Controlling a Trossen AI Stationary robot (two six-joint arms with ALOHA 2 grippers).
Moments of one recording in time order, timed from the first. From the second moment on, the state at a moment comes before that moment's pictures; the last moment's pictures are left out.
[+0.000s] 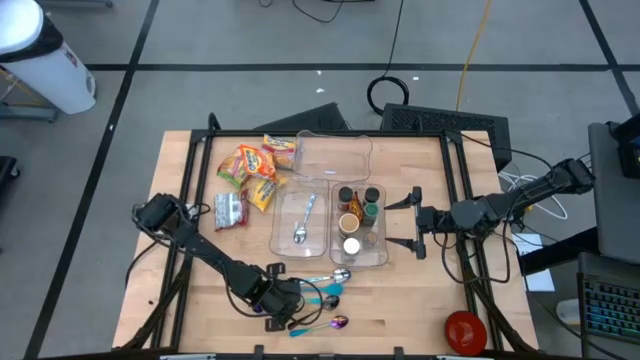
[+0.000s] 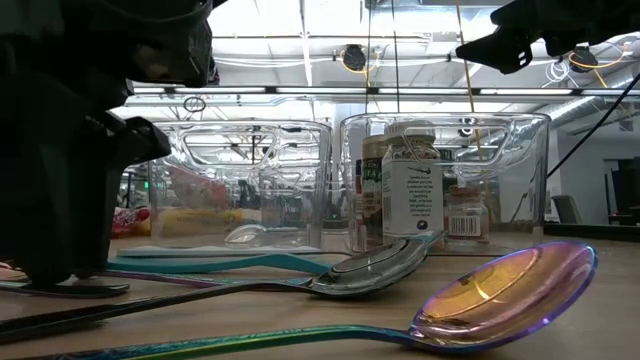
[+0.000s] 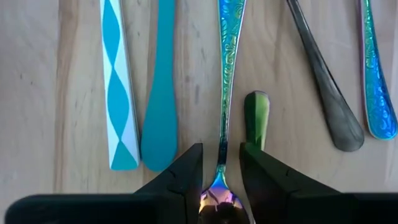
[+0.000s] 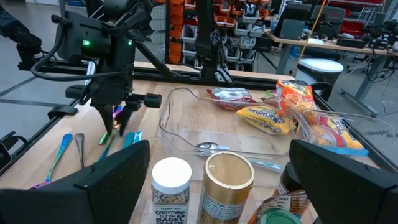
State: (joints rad) left arm -0.61 1.91 1.17 -0.47 -0.10 -0.65; right arm 0.36 0.70 0.39 0.15 0.36 -0.01
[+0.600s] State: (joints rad) left arm -0.59 1.93 1.17 -0.48 -0.09 -0.67; right arm 0.36 0.70 0.39 0.16 0.36 -0.01
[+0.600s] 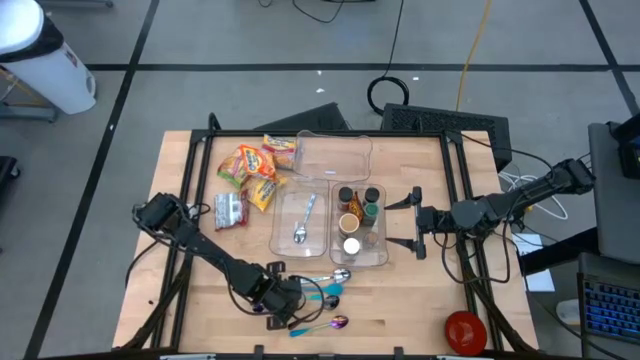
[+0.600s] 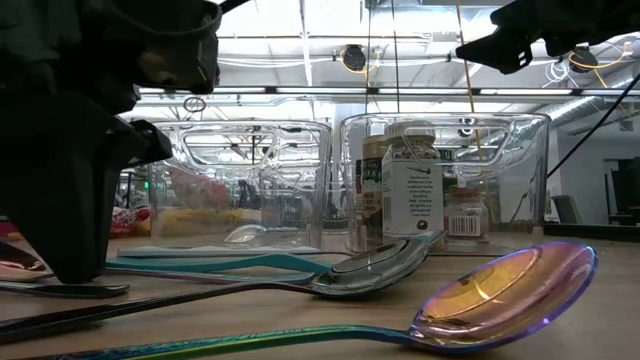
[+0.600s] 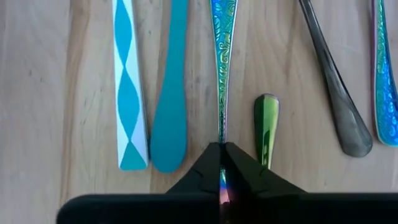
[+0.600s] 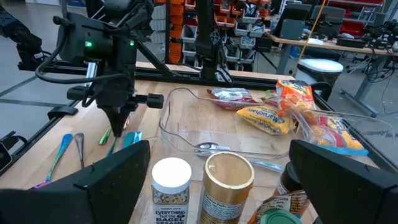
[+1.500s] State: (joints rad) left arm -0.49 1.49 1.17 -0.48 -0.62 -0.81; right arm 0.36 0.70 0.39 0.16 0.36 0.01
